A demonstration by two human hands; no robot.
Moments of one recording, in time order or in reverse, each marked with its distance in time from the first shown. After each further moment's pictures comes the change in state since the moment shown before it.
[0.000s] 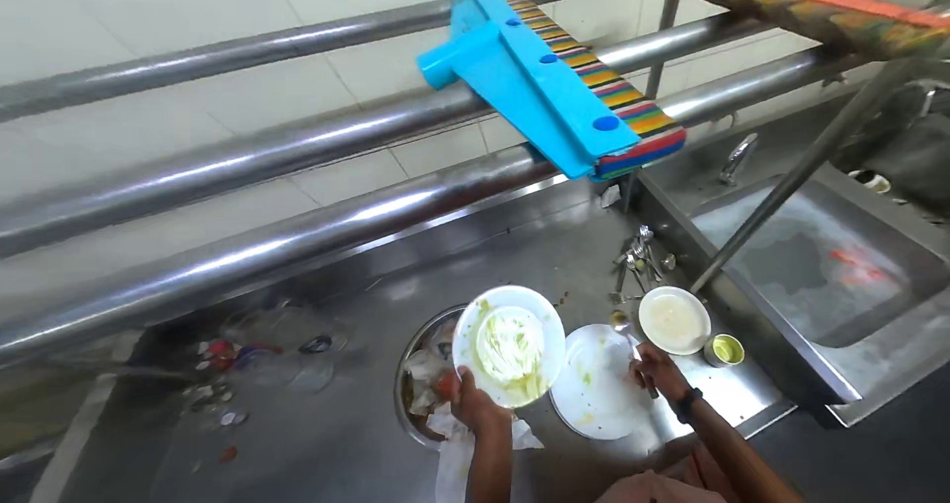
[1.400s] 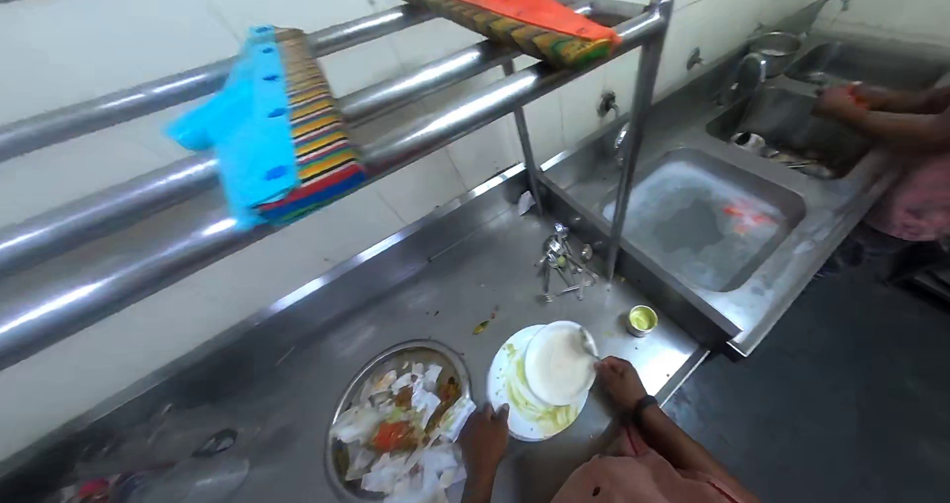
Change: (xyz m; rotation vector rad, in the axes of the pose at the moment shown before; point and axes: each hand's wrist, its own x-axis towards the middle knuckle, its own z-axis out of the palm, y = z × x) left_hand -0.070 -0.073 -0.006 1.570 -0.804 0.278; right_hand -0.044 0.076 -0.054 -0.184 0.255 -0.063
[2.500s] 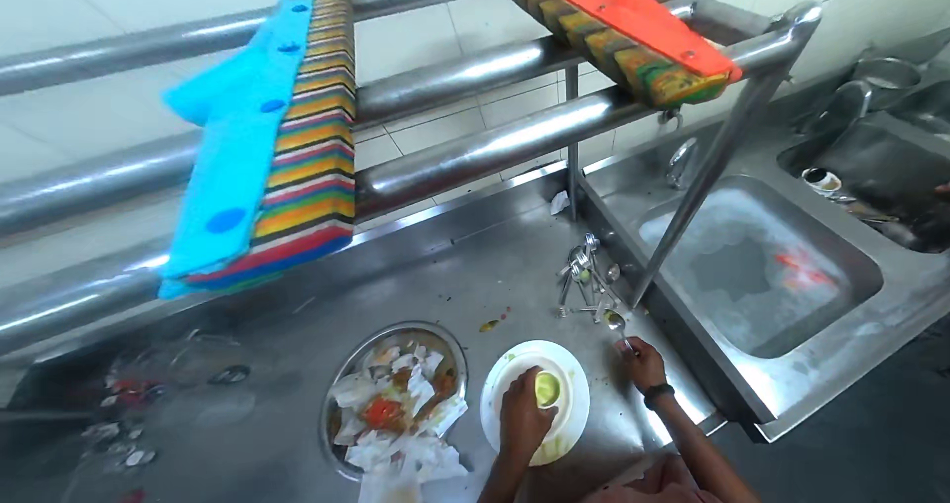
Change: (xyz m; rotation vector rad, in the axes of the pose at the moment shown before) left_hand 0.004 0.108 0.008 -0.054 0.087 0.295; right_hand 0.102 -0.058 -0.062 -0.320 0.068 -0.037
